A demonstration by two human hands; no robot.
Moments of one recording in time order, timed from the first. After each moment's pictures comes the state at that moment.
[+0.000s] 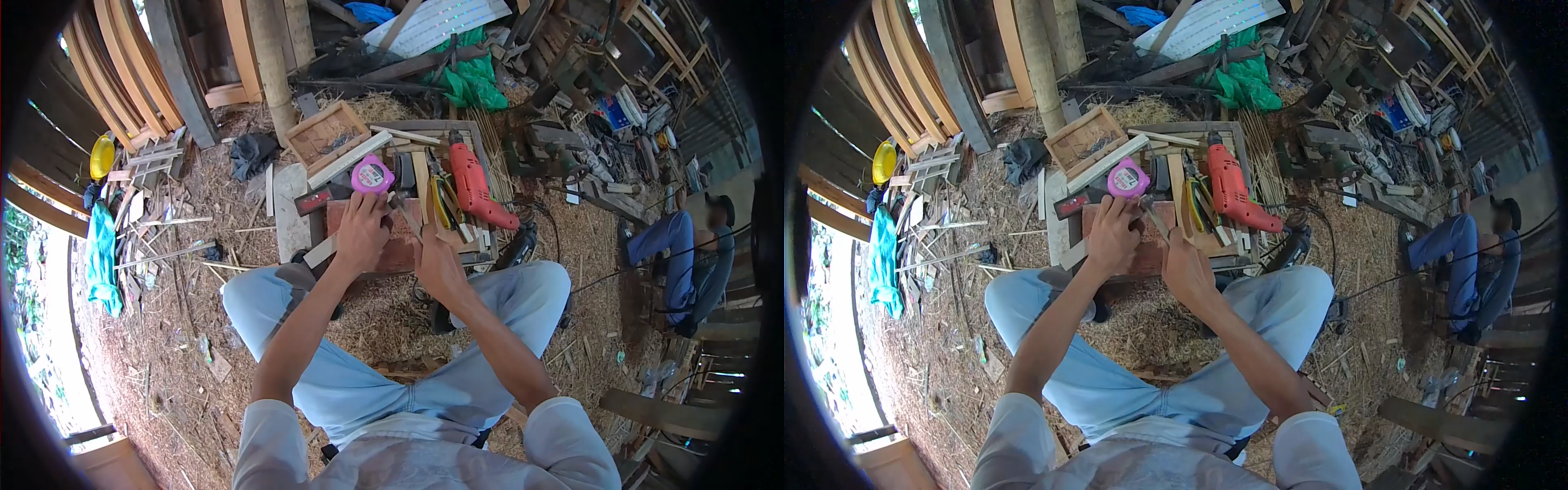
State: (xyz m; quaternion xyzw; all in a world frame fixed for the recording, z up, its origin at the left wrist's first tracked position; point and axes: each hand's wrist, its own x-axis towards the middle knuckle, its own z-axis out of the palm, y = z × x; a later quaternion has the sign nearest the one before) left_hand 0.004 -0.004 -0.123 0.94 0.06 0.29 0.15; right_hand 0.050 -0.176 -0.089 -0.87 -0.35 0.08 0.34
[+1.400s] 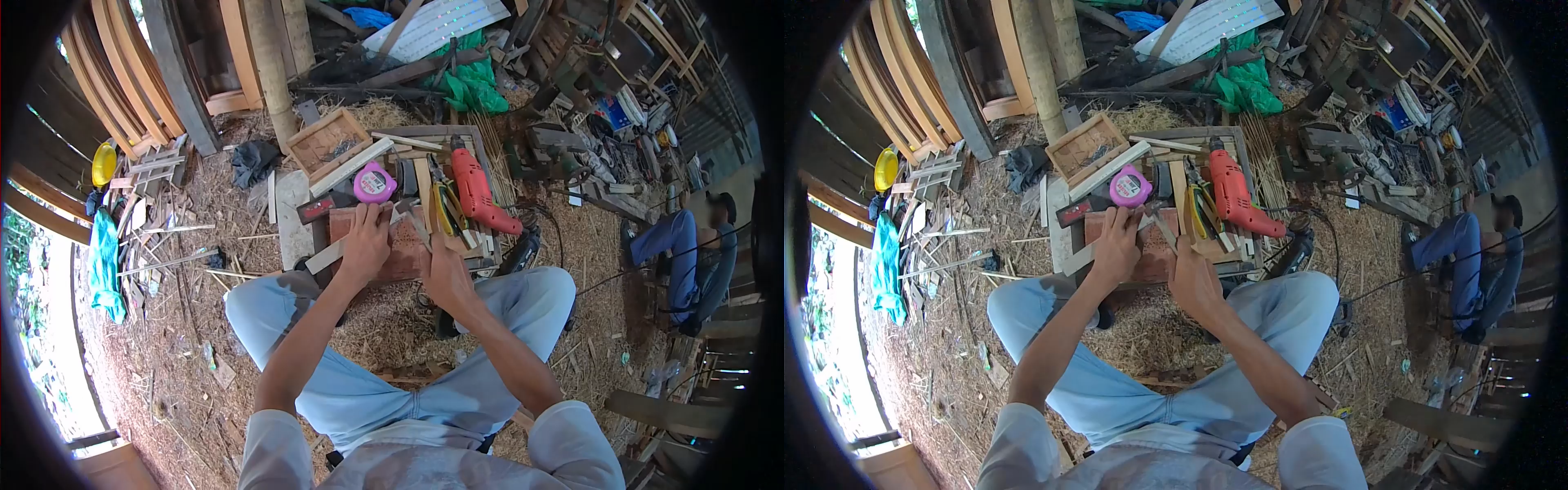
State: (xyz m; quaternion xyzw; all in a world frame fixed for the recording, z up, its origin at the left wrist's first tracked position) left_hand 0.002 -0.007 -0.138 0.95 0.04 0.29 0.12; right_hand 0.049 -0.180 -0.090 -0.87 -0.36 0.11 0.33
